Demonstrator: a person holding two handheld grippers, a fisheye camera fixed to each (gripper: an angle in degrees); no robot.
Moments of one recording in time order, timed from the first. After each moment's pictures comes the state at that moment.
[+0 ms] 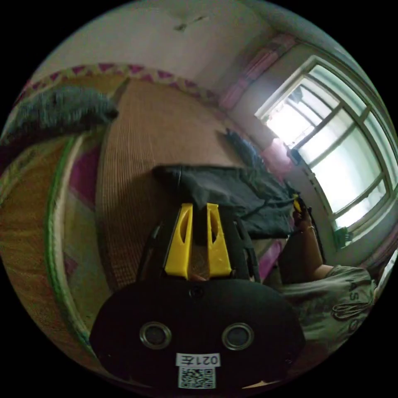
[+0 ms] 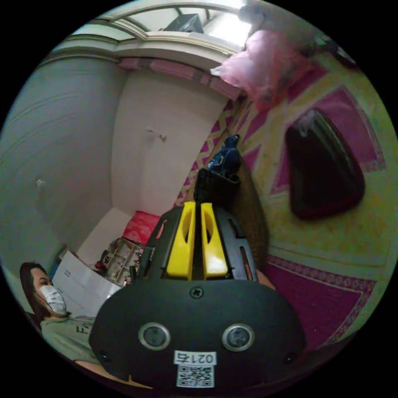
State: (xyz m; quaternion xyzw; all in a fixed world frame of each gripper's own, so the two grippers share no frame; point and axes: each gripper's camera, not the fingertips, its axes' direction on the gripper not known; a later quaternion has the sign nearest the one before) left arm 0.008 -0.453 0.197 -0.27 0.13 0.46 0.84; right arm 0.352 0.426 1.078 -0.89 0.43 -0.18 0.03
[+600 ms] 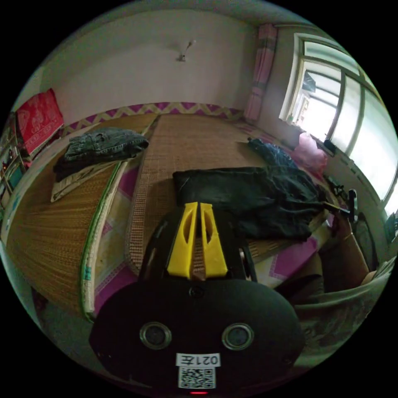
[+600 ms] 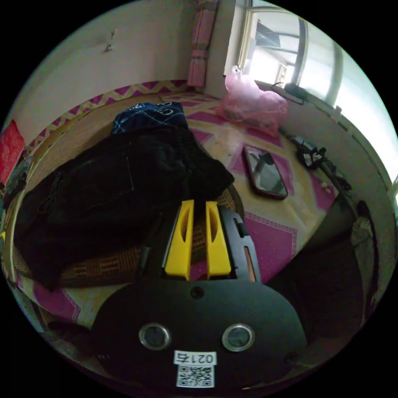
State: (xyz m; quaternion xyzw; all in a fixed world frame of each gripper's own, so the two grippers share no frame) left arm 0.035 -0.298 0.147 -0.03 0.03 0.52 0.85; right arm 0.239 0.409 0.866 -0.70 0.19 -0.61 -0.31
